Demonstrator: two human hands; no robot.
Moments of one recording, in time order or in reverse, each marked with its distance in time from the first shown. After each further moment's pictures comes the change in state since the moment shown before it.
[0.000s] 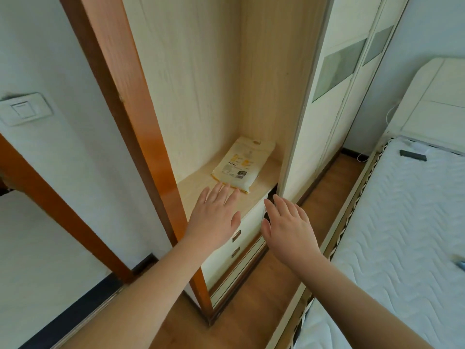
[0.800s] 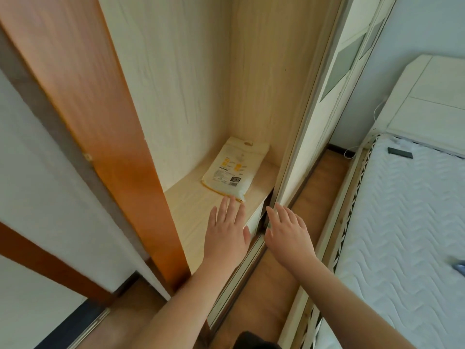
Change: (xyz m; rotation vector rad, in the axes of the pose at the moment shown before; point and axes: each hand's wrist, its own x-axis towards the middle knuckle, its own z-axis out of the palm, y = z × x) left_hand 0.092 -0.040 0.097 -0.133 0.045 -0.074; right_hand 0.117 -0.002 0.079 -0.023 -0.099 0.116
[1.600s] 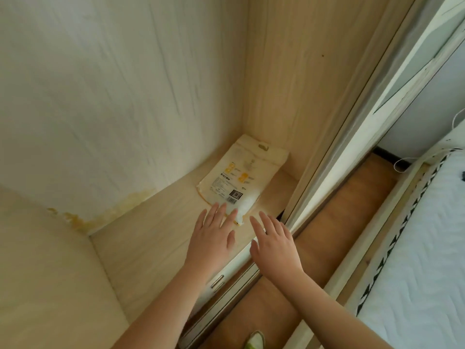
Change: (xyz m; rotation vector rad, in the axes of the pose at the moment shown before) left_hand 0.220 -0.006 0.134 0.032 -0.077 -0.150; right_hand 0.235 0.111 0.094 0.109 -0.095 -0.236
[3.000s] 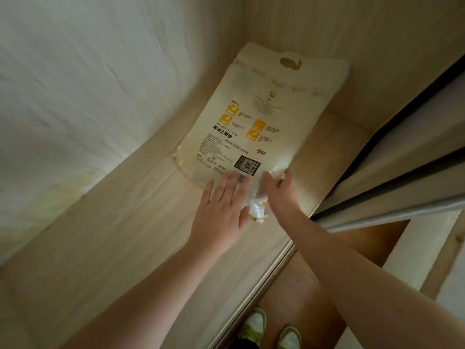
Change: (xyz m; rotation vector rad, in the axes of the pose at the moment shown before) left_hand 0.154 -0.088 0.303 0.056 -0.110 0.179; right_hand 0.257 0.080 0.318 1.131 -0.067 0.845
